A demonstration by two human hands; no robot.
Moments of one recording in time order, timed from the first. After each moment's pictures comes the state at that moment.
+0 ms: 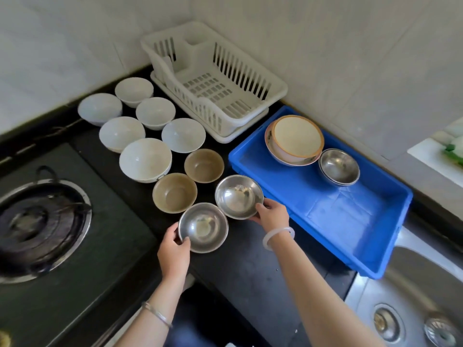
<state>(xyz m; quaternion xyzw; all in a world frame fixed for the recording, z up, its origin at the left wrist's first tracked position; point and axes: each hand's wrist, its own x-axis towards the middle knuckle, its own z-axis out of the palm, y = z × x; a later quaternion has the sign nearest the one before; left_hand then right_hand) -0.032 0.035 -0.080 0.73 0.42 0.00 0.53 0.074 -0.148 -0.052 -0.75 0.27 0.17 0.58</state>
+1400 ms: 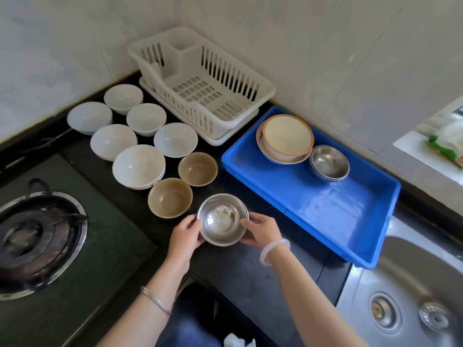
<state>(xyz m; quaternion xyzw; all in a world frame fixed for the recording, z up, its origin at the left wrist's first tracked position) 0.005 0.030 -0.052 0.58 0.37 -0.12 0.71 0.044 -0.147 -0.051 -0.67 0.28 0.28 0.63</state>
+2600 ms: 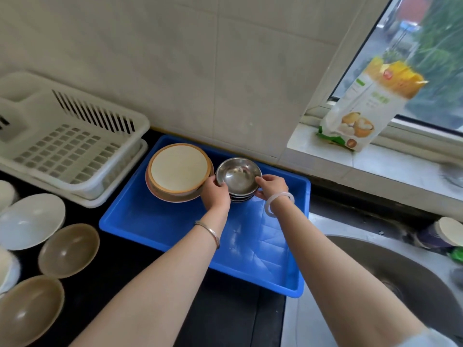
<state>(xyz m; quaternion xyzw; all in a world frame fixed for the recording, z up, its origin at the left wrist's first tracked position) 0.223 -0.270 -0.040 0.78 0.21 -0.10 0.58 0.213 -0.399 -0.036 -0.72 0.39 0.04 0.57</state>
